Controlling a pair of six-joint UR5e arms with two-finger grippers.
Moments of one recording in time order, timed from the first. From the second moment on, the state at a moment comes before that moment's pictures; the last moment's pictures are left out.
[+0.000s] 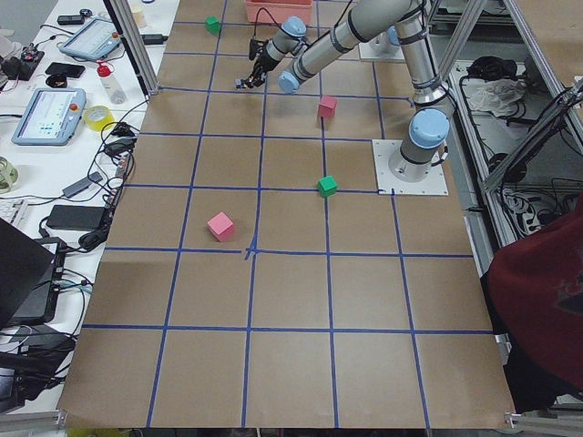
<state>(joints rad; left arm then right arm) -2.02 -2.15 -1.80 -0.21 1.78 -0.48 1.61 -1.45 1.52 -1.73 -1.66 -0.32</state>
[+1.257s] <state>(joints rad) -1.75 -2.07 -1.73 -0.89 0.86 -1.28 1.61 -1.45 1.52 -1.73 -1.66 -0.32</state>
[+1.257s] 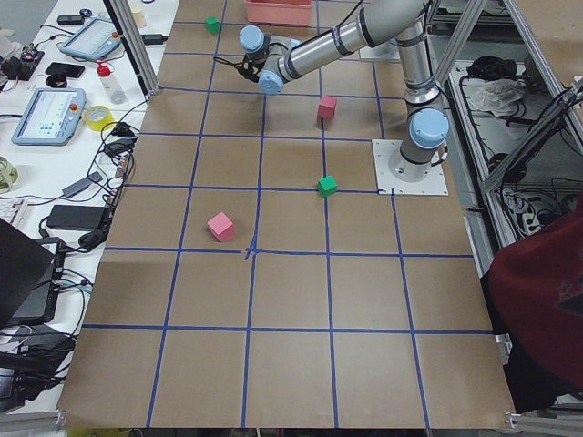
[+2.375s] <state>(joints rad) -1.69 -2.12 -1.74 -0.91 0.80 -1.27 1.61 -1.45 1.52 -1.73 -1.66 -0.32</state>
